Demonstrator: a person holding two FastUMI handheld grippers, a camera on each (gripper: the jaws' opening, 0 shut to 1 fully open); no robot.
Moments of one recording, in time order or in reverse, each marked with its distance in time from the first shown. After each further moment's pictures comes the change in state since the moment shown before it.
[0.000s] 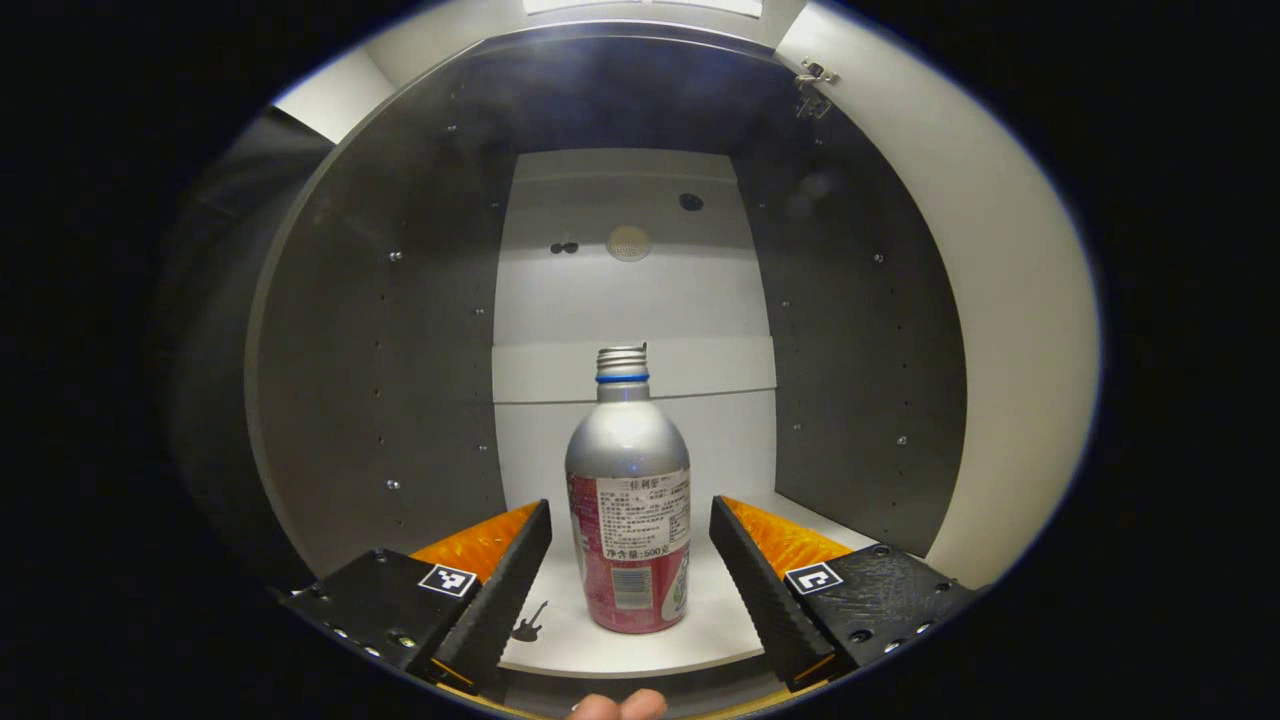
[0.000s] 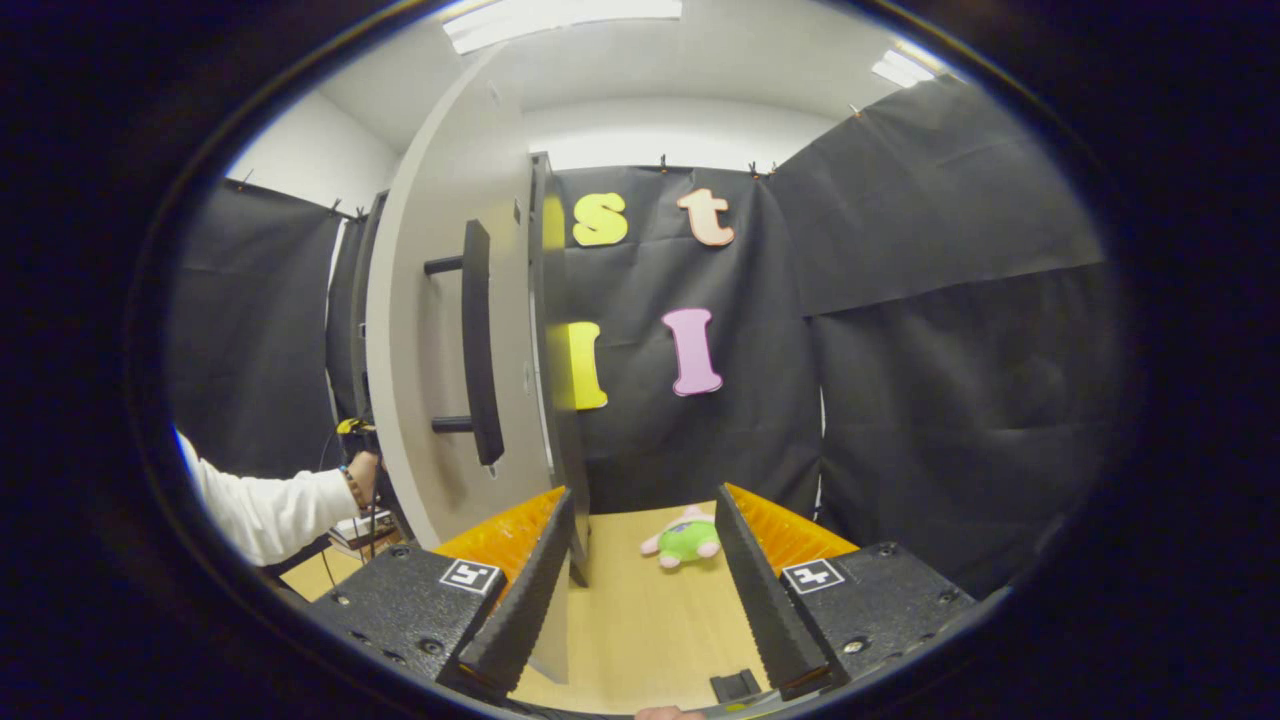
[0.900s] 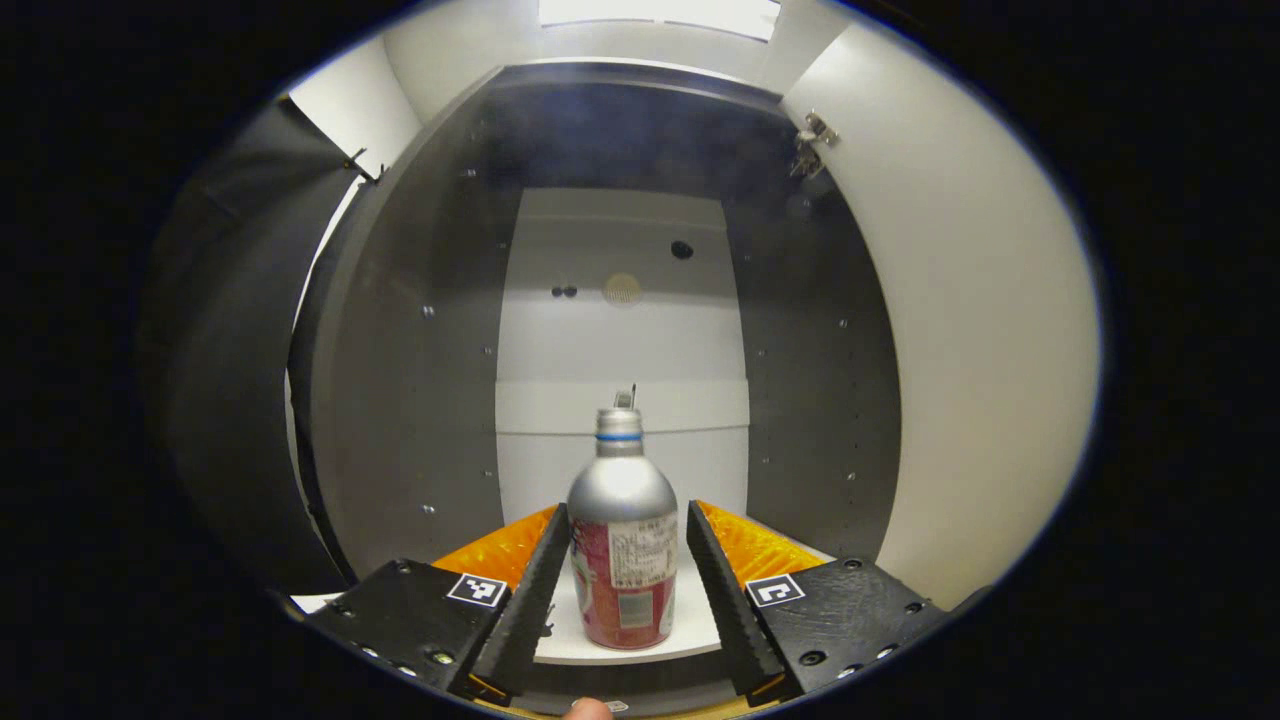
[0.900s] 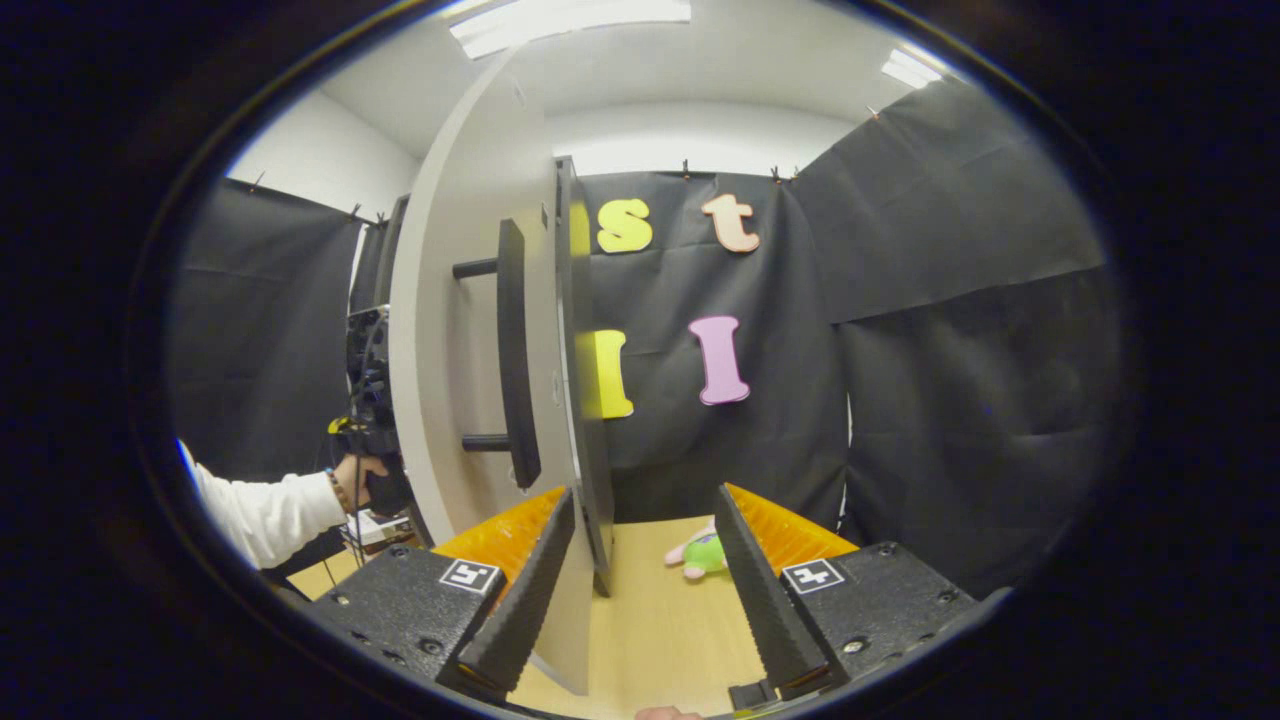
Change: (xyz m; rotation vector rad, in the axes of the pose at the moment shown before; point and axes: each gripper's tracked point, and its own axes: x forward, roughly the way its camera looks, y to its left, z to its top) left arm -0.032 0.005 0.016 -0.060 0.007 -0.051; right arm 0.012 0.028 0.008 -0.007 -0.012 0.085
